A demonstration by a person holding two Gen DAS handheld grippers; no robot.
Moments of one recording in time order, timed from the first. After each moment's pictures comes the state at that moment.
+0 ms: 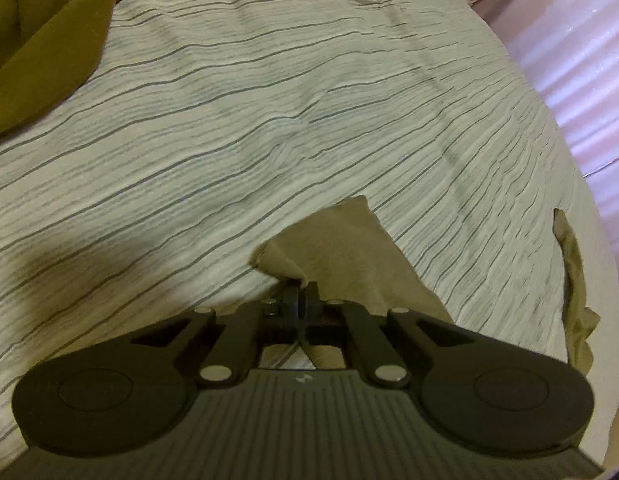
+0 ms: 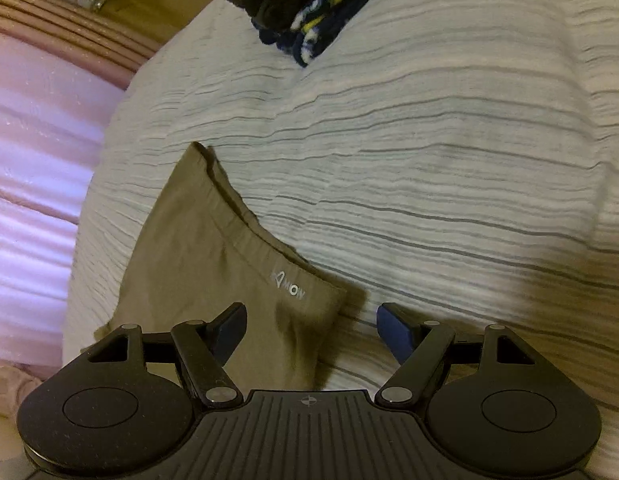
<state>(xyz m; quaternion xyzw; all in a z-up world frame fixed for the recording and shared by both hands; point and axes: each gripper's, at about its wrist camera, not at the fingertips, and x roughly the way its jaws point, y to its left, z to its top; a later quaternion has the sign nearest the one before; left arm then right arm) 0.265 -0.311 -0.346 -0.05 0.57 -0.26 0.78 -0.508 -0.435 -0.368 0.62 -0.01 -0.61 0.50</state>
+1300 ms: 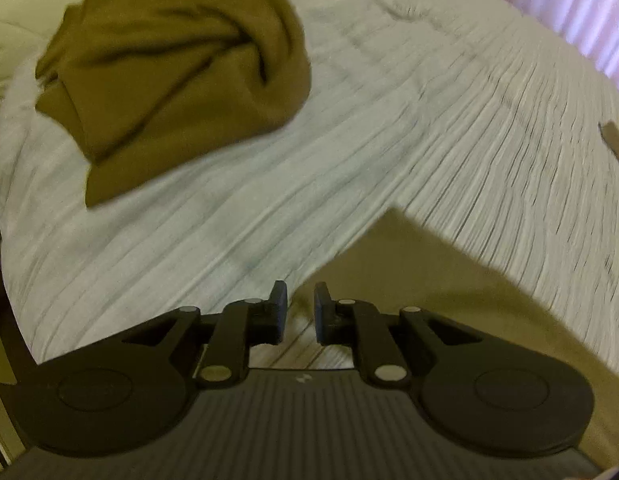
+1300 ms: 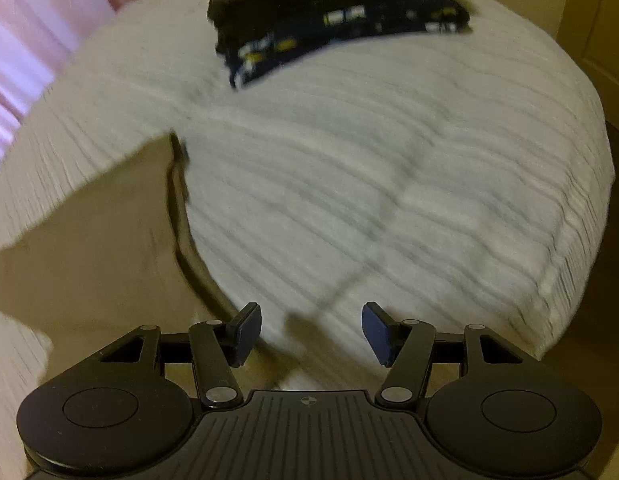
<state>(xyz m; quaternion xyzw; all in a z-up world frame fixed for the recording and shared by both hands) 0.192 -0.168 -0.285 0.11 0.50 -0.24 0.83 -0.573 -0.385 -0.297 0.54 0.20 -0.65 0.49</state>
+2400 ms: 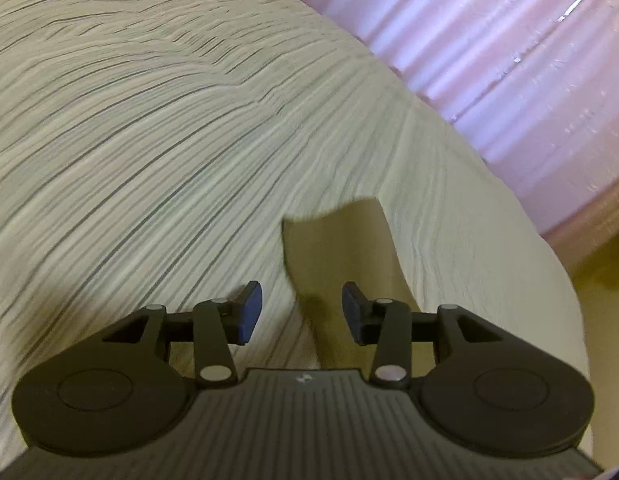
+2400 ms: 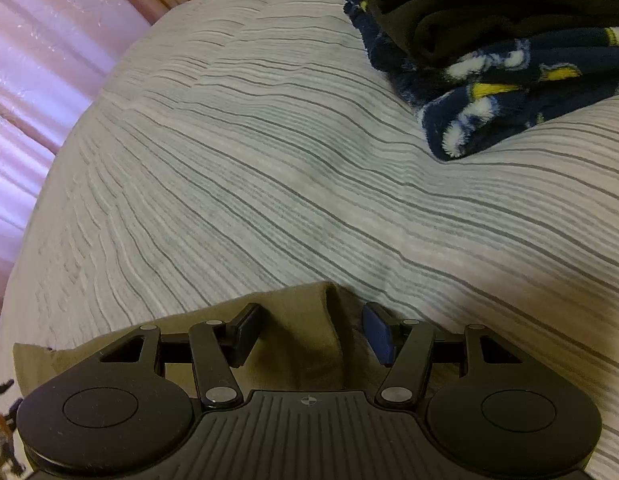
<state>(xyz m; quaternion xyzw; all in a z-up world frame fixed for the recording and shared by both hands) 0.183 -0.792 -0.378 -0.05 0.49 -0.45 0.75 -0.520 -0.615 -0.392 0.55 0.13 -0.61 0.55</state>
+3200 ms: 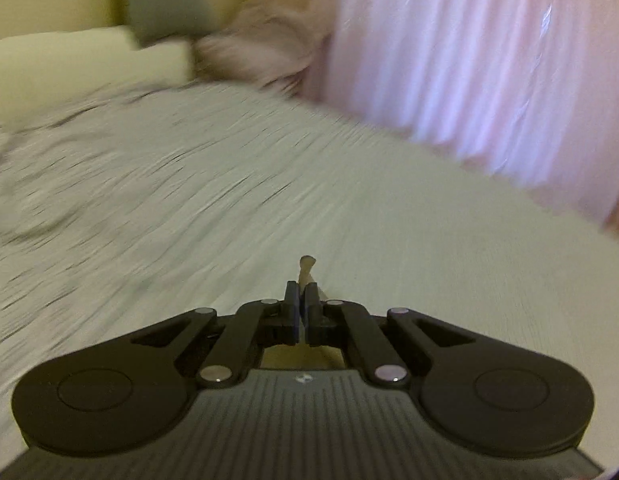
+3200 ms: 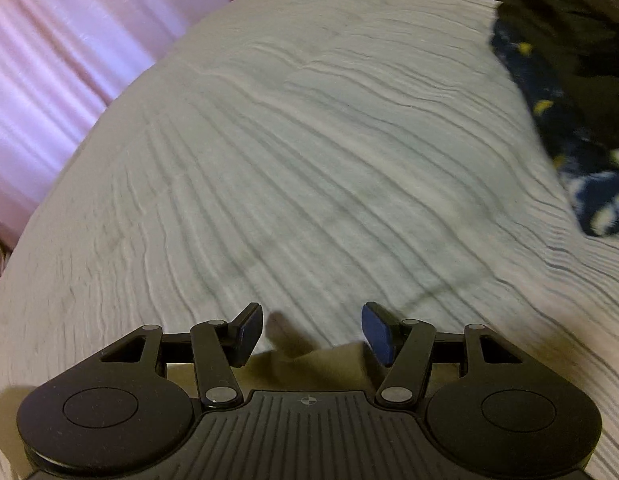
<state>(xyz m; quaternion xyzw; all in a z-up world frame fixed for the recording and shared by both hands) 0.253 -0.555 -0.327 0.08 0.32 -0.40 0.86 -0.454 -0.649 -0.382 0.48 0.18 -0.57 0.64</state>
